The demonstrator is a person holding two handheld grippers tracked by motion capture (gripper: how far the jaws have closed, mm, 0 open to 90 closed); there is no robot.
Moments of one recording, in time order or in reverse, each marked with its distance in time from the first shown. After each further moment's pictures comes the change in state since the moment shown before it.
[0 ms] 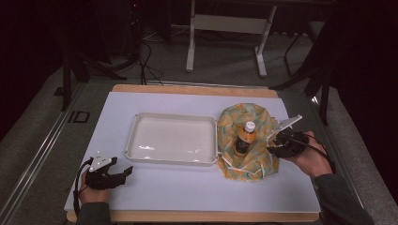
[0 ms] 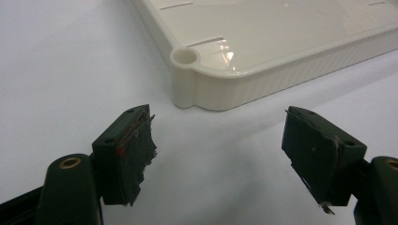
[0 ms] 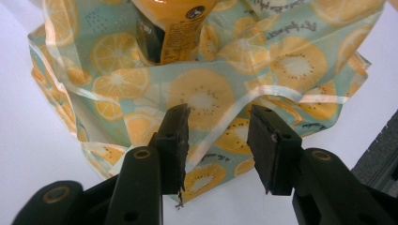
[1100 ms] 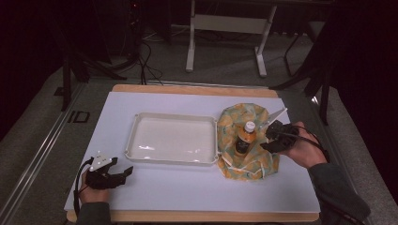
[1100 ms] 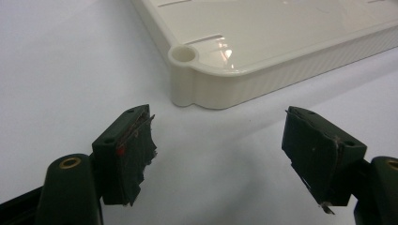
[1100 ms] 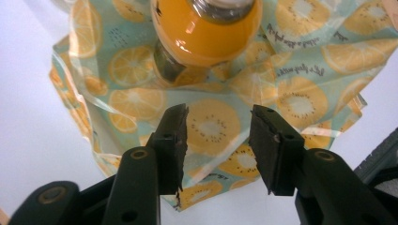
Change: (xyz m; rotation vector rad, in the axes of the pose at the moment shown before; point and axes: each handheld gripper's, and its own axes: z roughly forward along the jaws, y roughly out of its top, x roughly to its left) left arm 0.000 0.000 0.001 0.010 -0.007 0.001; right arm 0.009 0.039 -0.005 0.068 0.015 -0.128
